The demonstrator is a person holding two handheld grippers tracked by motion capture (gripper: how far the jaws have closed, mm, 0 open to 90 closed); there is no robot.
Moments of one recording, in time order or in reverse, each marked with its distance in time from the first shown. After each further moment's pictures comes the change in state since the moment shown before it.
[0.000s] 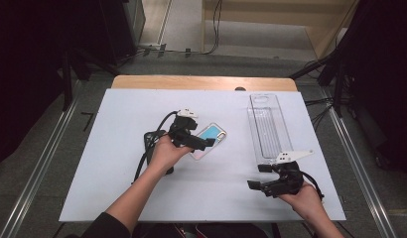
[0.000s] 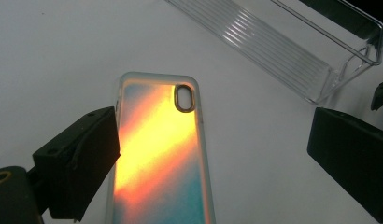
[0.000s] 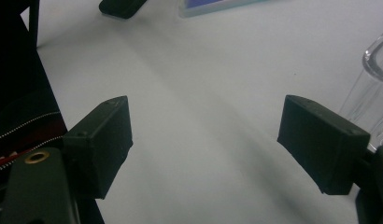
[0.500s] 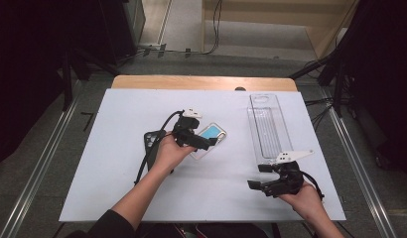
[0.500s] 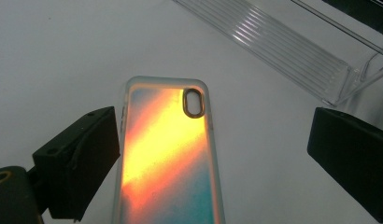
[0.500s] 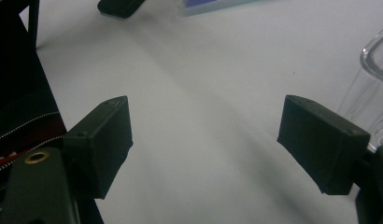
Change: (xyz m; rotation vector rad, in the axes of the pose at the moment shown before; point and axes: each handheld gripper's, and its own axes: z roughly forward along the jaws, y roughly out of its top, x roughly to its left) left arm -0.001 0.000 0.009 -0.006 0.041 0.005; right arm 0.000 0.000 0.000 0.002 -0.002 0.003
